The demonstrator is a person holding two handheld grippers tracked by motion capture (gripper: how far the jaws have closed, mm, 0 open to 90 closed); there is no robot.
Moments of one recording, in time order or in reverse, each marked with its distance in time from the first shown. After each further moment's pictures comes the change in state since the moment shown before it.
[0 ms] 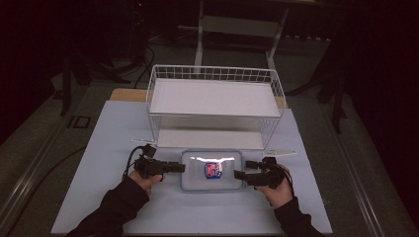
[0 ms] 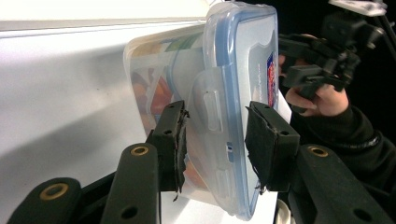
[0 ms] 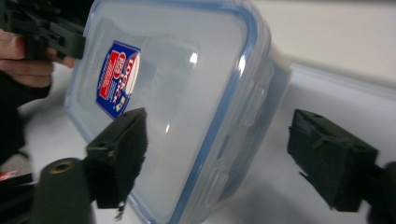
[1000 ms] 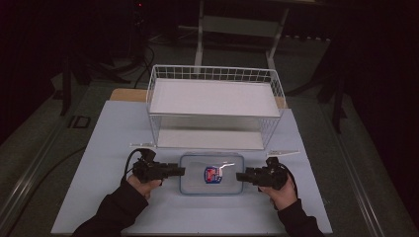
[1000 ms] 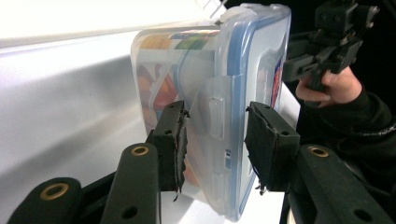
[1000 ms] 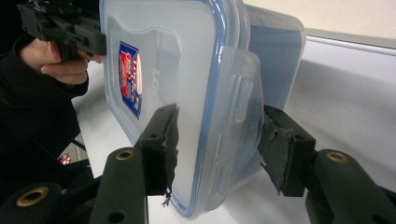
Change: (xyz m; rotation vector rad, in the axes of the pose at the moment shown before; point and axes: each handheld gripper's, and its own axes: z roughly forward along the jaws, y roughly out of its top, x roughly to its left) left arm -0.022 -0.006 -0.006 -0.038 0.061 0.123; right arm -0.002 -0.001 -0.011 0.044 0.124 0.067
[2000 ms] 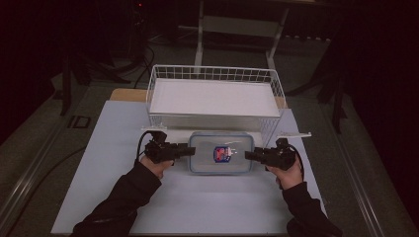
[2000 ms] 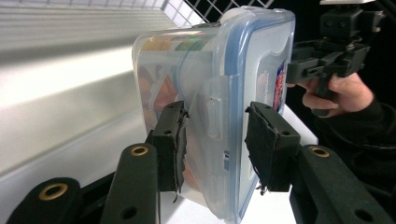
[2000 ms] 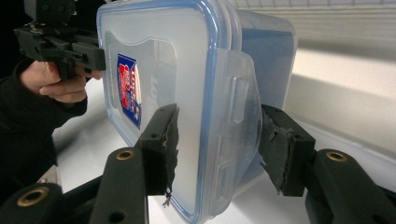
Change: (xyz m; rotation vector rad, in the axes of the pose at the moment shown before) left arm 0.006 0.049 0.028 -0.080 0.034 0.087; right arm -0.030 0.045 -0.019 -0.098 -0.052 -0.025
